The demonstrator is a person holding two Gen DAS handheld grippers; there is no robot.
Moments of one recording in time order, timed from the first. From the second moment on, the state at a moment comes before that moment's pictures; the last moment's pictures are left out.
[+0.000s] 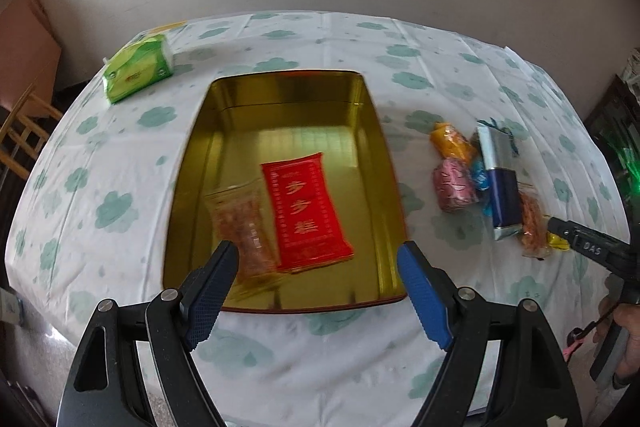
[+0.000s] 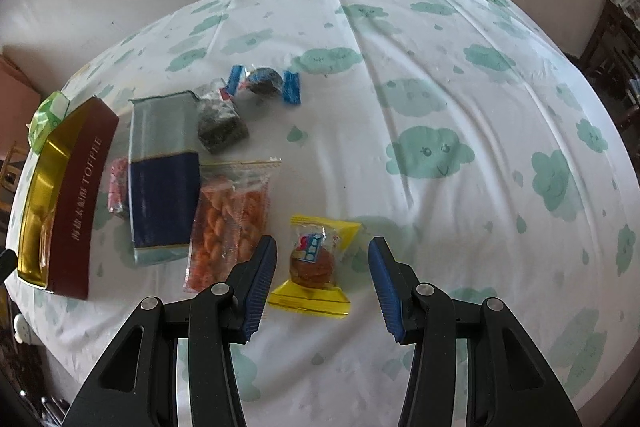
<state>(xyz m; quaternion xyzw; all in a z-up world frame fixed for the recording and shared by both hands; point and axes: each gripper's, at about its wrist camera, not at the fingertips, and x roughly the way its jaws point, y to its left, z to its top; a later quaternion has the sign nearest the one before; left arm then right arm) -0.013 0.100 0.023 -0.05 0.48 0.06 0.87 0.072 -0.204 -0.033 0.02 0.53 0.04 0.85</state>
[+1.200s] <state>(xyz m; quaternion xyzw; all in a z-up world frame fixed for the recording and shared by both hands) 0.055 0.005 0.005 -0.01 0.51 -0.02 0.86 0.097 -0.235 -0.049 -0.02 0.42 0.03 0.91</state>
